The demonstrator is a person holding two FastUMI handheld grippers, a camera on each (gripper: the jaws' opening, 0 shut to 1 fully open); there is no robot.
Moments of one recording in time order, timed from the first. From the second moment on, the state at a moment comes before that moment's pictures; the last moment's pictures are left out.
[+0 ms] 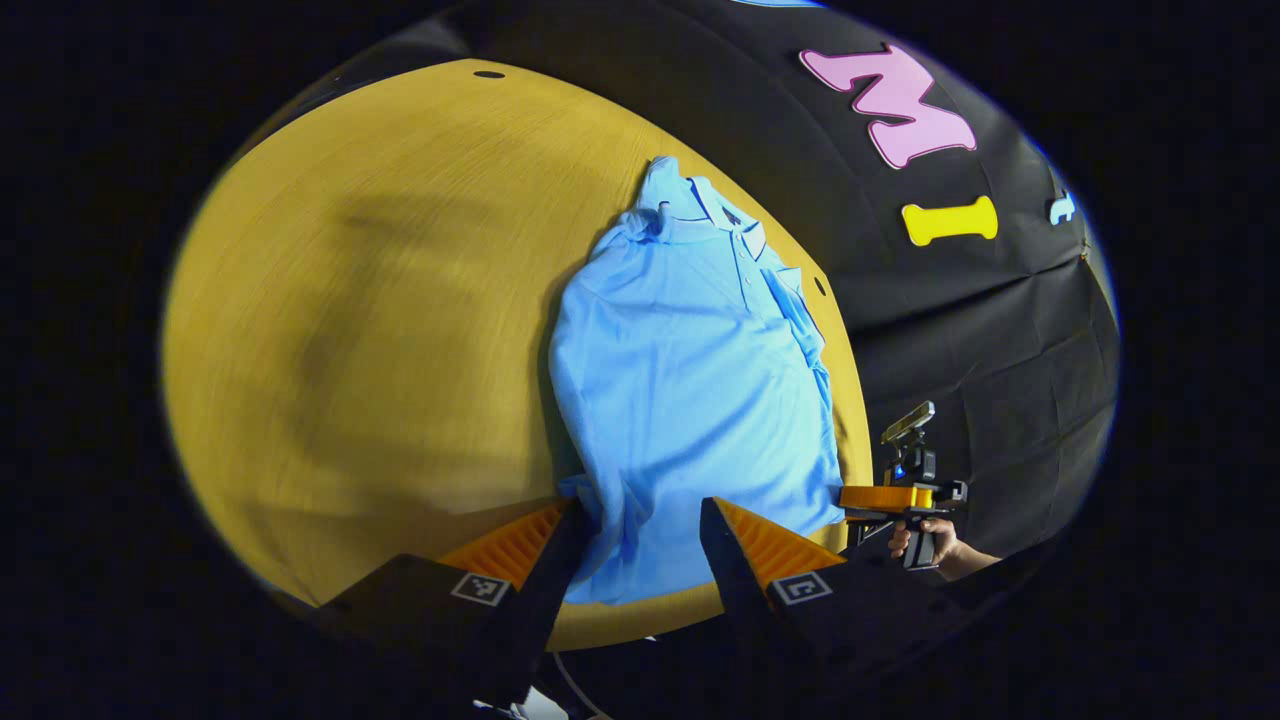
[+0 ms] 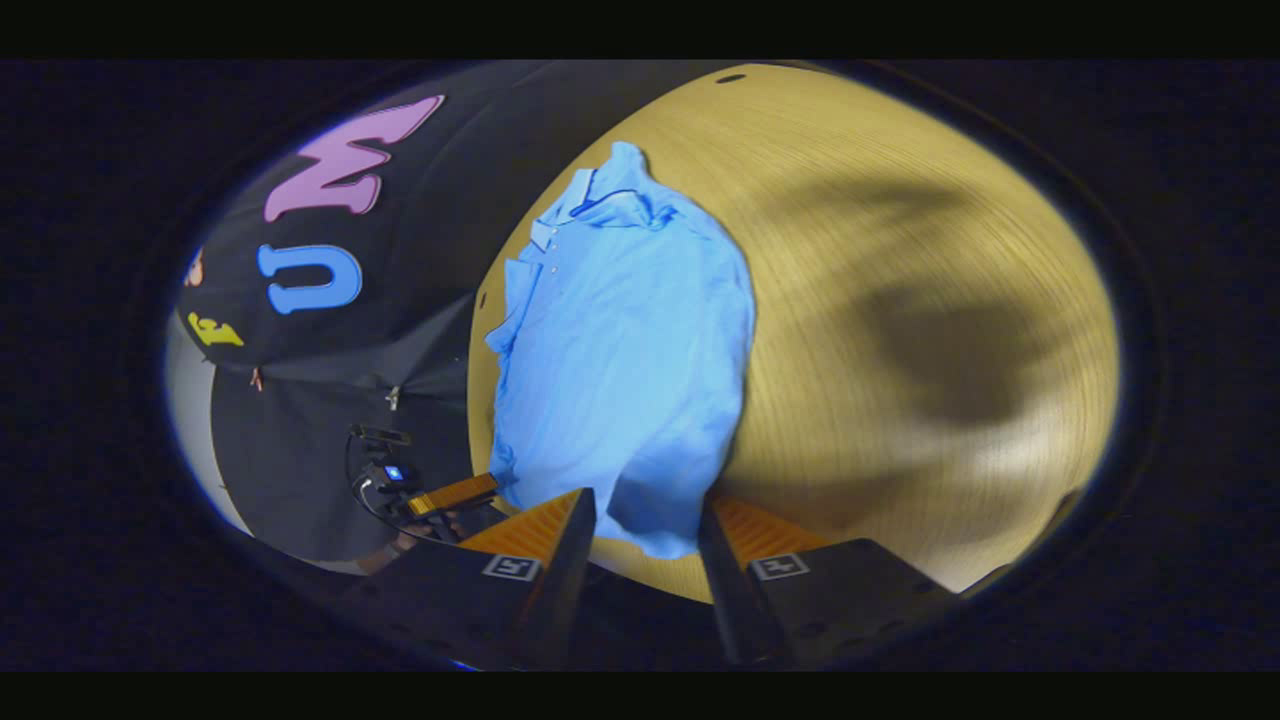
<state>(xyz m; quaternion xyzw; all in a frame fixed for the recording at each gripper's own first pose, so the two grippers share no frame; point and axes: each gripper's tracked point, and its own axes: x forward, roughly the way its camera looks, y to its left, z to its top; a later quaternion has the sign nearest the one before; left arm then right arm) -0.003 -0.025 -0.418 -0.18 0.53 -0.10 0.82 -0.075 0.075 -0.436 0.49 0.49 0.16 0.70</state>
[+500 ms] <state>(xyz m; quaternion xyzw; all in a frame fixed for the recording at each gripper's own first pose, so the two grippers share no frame) 0.009 -0.037 -0.403 -0.12 0.54 -0.12 0.82 -0.071 0.070 -0.411 0.53 0.44 0.18 0.70</state>
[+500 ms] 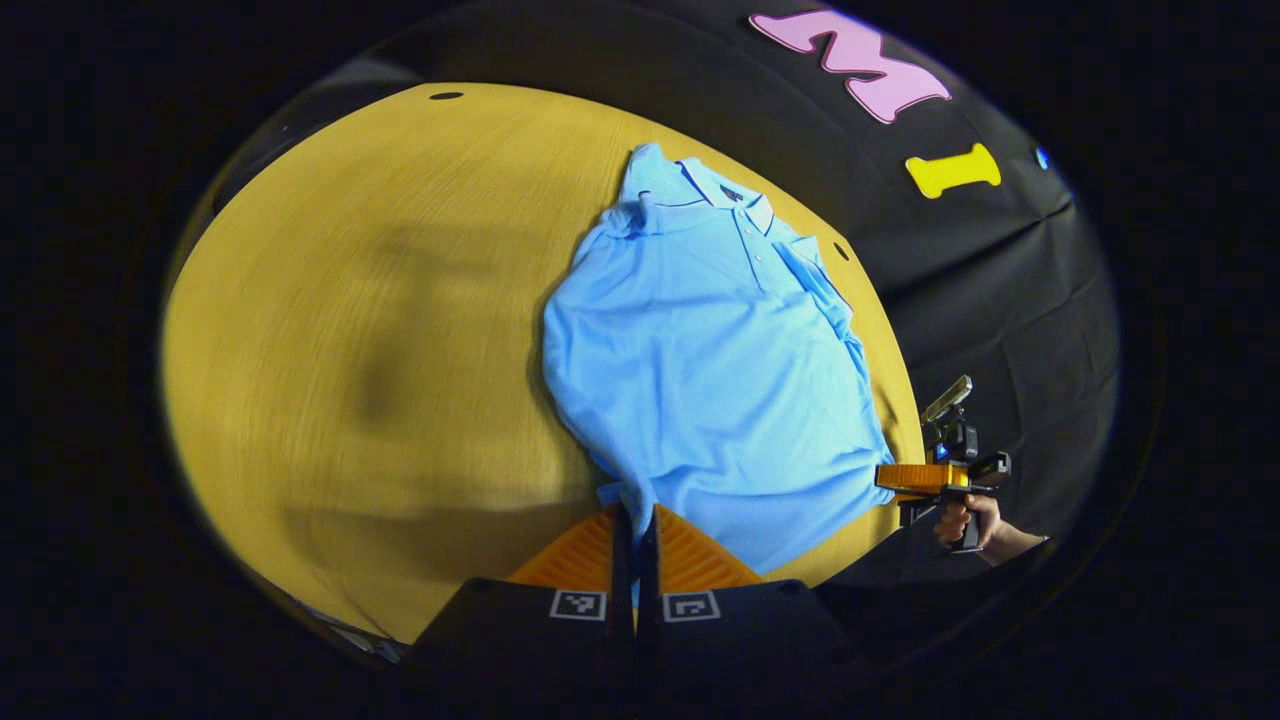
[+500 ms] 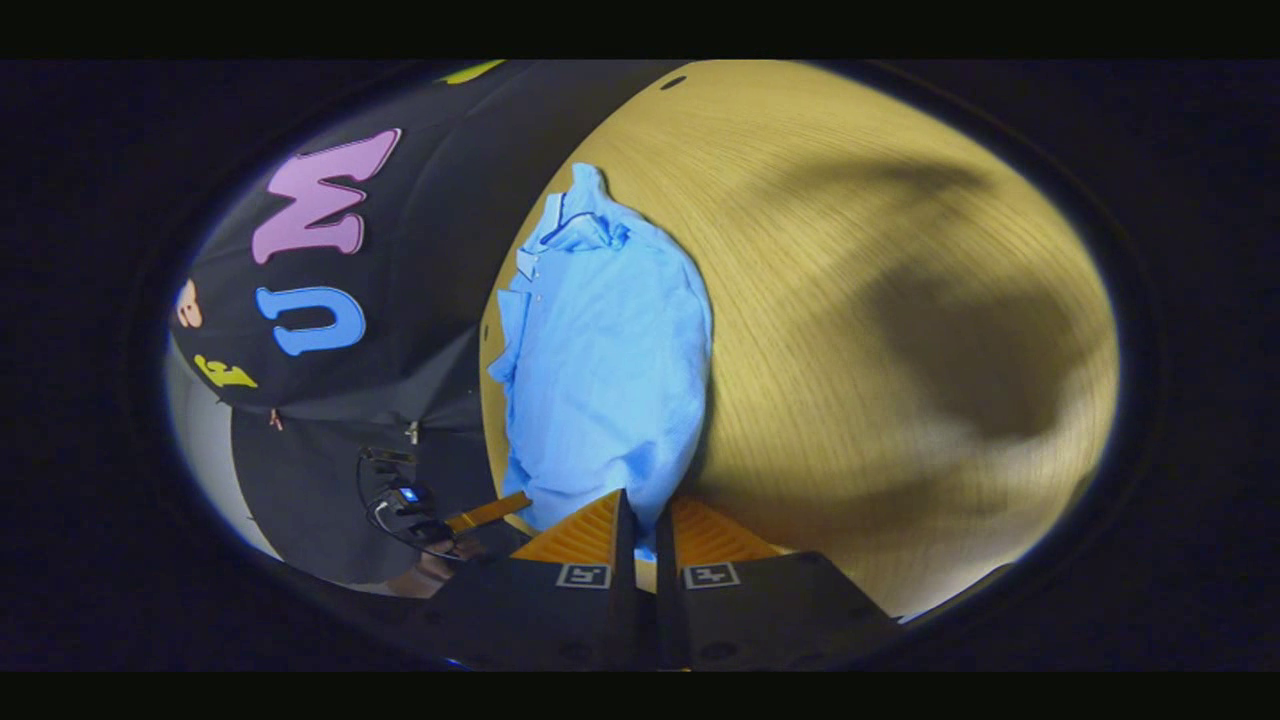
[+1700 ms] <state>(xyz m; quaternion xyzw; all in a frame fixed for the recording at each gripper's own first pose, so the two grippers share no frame) 0.280 -0.088 -0.243 -0.03 0.36 -0.11 0.93 0.161 -0.002 -0.225 0.49 0.21 0.23 0.81</state>
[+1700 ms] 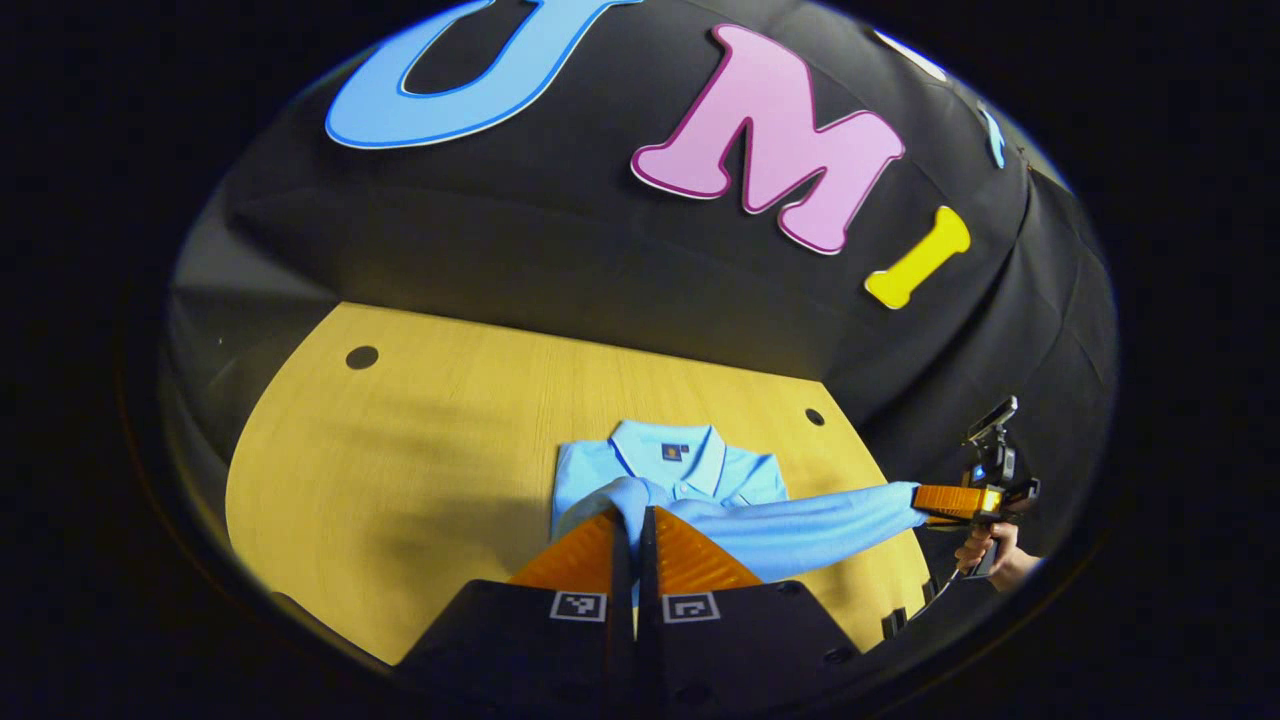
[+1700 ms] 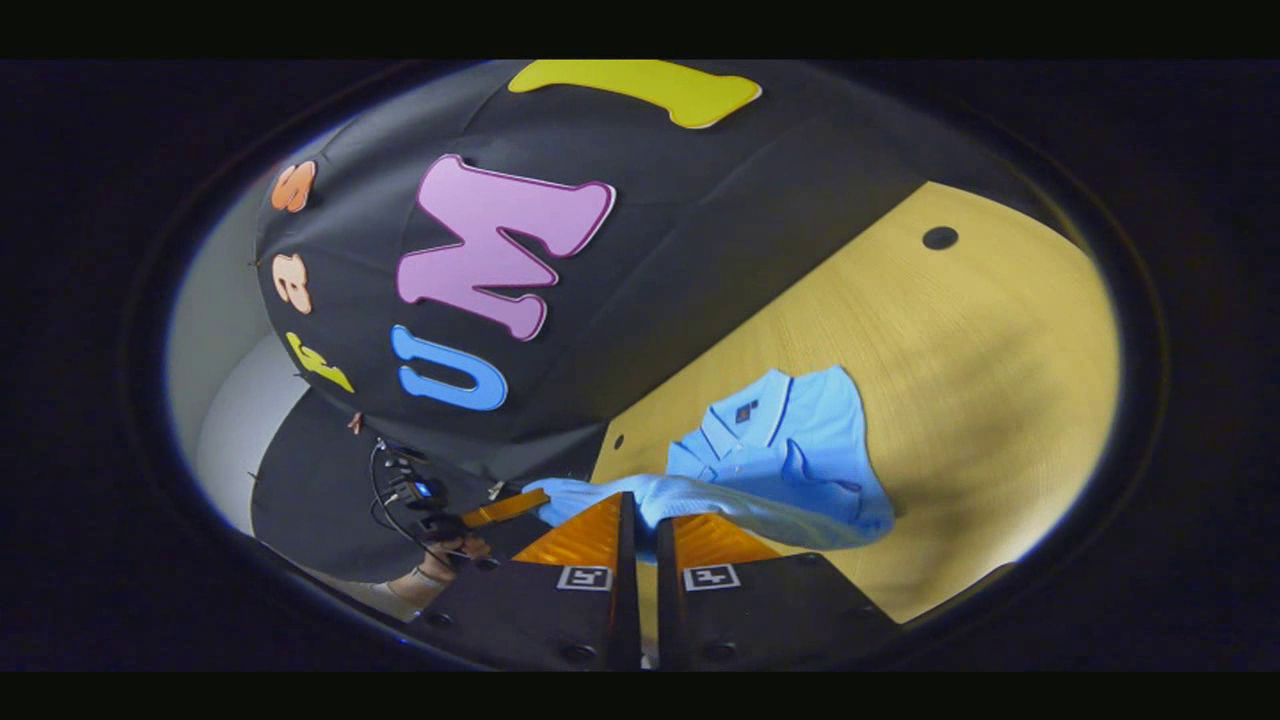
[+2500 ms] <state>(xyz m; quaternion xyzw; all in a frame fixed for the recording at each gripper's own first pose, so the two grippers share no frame) 0.399 -0.065 -0.389 0.01 0.43 -0.03 0.90 0.331 -0.016 -0.384 0.47 0.28 0.09 0.83</state>
